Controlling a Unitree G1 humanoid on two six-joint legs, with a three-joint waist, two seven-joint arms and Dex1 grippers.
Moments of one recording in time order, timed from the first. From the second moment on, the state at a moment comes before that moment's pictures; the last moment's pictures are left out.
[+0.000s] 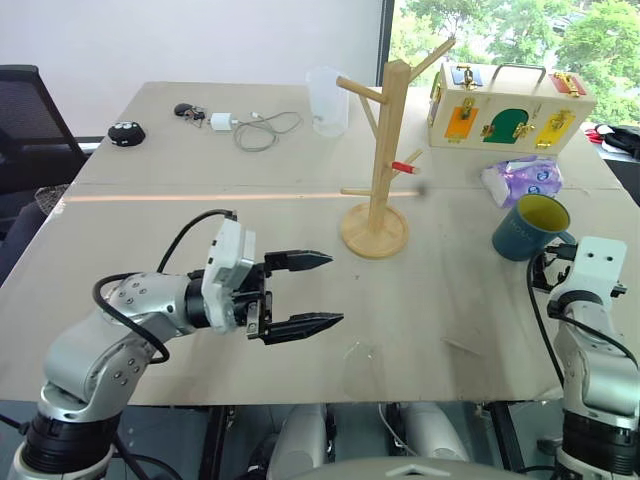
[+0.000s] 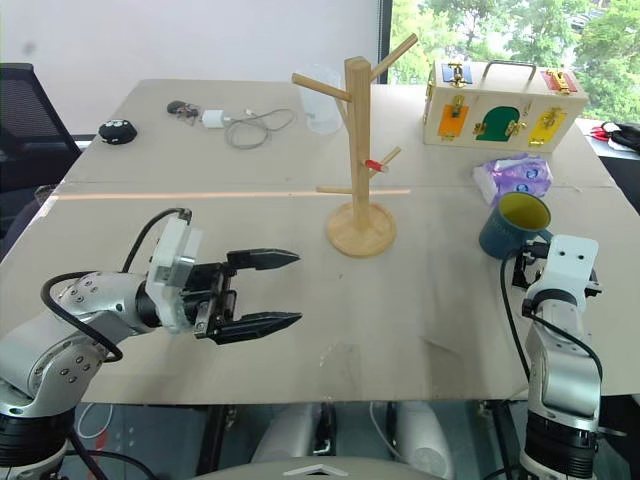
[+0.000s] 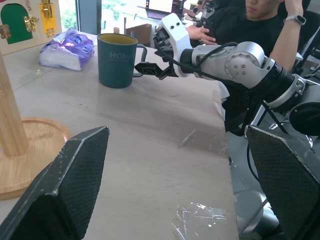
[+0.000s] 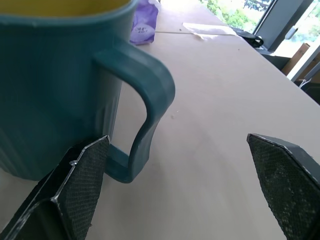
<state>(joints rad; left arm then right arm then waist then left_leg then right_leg) -0.10 0.80 0.16 -0.58 -0.87 0.60 -1.02 -0.07 -0.20 -0.34 -0.37 0.03 0.69 -0.12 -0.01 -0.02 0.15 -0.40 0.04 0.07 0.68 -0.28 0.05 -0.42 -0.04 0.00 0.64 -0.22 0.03</state>
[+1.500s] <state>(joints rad) 0.10 0.77 0.45 -0.46 -1.00 0.52 -1.13 -0.54 -0.80 -0.16 -0.53 0.75 0.99 0.57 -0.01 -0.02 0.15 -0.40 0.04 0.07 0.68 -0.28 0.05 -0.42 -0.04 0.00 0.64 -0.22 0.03</state>
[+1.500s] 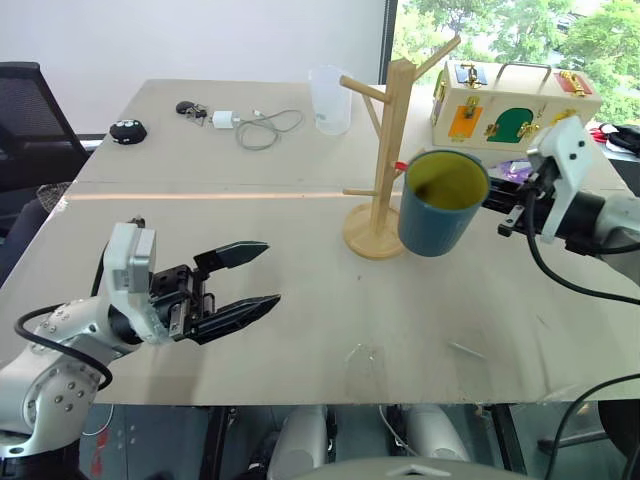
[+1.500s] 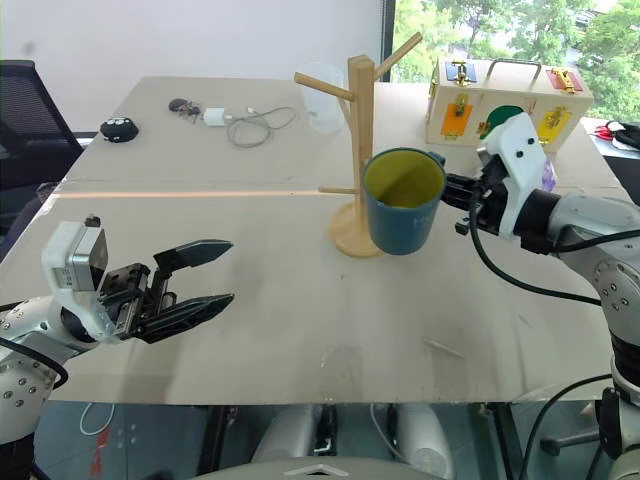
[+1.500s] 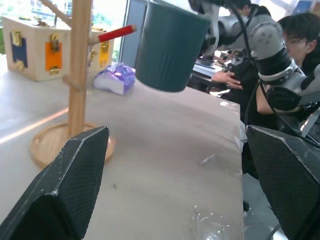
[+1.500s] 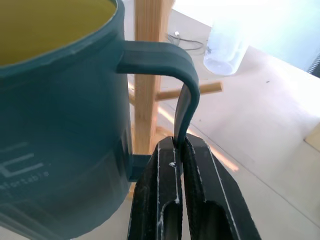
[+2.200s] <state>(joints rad) 0.12 0.75 0.46 -0.46 -0.98 0.50 -1.08 -0.77 -0.62 0.15 -0.49 0.61 1.16 0.36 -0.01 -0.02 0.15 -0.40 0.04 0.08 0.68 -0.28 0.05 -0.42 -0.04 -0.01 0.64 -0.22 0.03</state>
